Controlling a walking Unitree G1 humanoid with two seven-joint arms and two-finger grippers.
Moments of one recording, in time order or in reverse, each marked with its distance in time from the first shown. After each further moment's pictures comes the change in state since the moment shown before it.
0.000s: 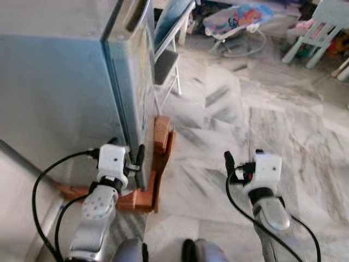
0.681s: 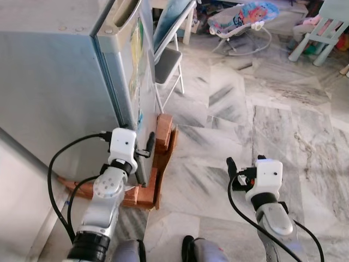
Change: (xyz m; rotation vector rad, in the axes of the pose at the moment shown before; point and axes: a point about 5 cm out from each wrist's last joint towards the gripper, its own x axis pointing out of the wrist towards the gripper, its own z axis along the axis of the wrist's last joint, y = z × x) left arm 0.038 0.000 0.017 0.021 -0.027 -0.028; right arm -0.011 -0.006 -0.015 -0.020 0.077 -0.009
